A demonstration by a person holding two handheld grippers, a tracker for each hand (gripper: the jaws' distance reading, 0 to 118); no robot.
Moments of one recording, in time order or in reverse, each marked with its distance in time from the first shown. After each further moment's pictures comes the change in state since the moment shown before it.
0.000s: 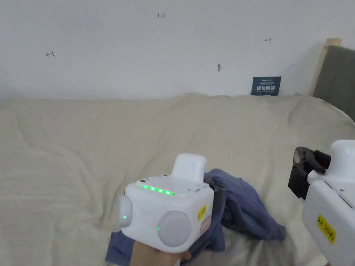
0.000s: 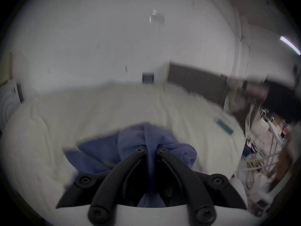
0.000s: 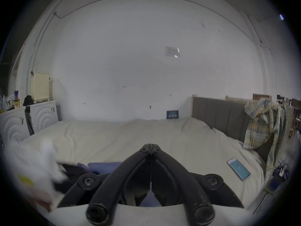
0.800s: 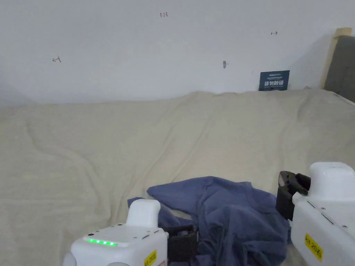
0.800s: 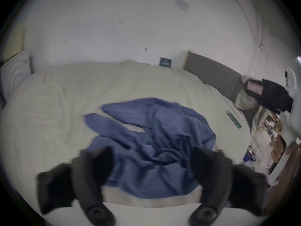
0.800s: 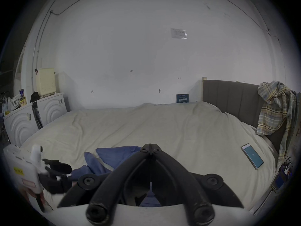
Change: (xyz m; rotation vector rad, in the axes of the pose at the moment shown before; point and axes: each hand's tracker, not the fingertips) left arm -0.069 -0.055 0.065 -0.003 0.093 0.170; right arm -0.010 -0.030 -0.020 -0.124 0.103 -0.015
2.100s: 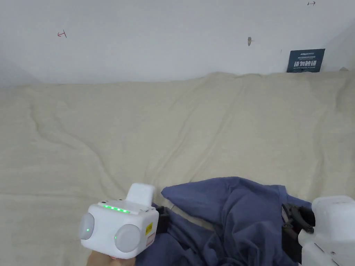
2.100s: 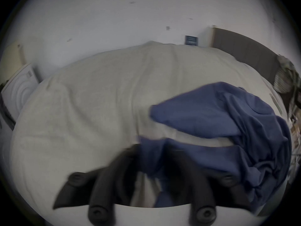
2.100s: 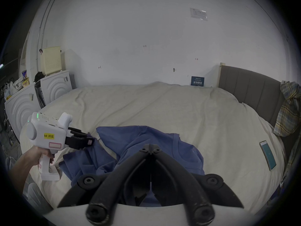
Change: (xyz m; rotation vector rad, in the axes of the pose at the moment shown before) left arm -0.100 0.034 -0.152 -0.182 0.176 -0.172; right arm -0.026 -0.037 -0.081 -0.196 0.074 0.088
